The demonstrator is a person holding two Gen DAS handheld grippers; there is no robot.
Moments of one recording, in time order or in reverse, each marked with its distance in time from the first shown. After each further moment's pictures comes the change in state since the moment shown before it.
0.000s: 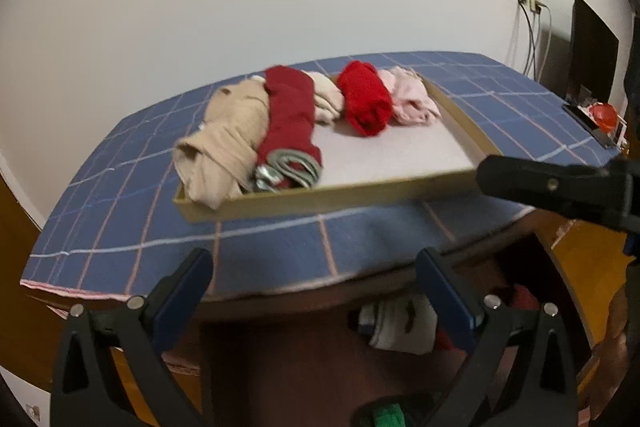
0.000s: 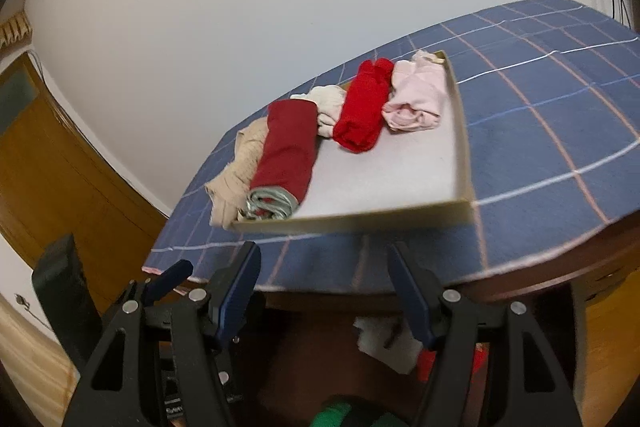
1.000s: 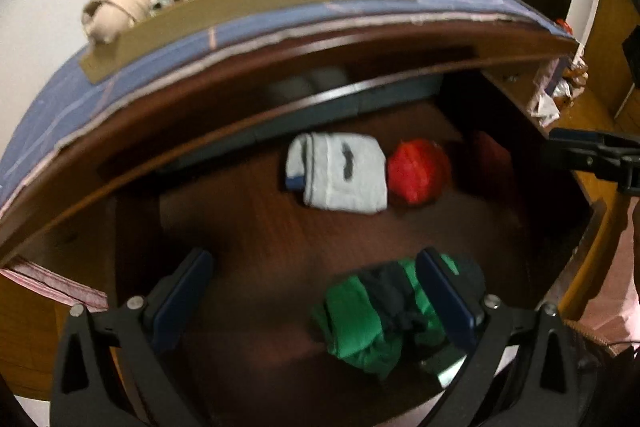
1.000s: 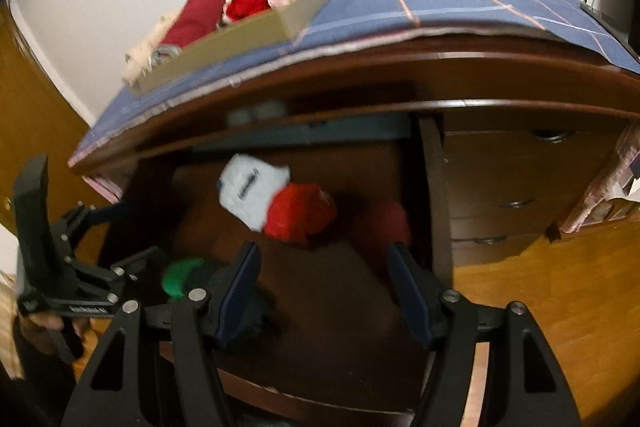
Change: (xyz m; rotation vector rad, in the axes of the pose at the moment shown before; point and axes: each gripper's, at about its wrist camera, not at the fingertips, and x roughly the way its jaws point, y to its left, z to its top) left arm 0.021 -0.041 -0.108 0.117 0.260 -0.166; right arm -0.048 -0.092 -0.101 -0.117 0.227 -0.250
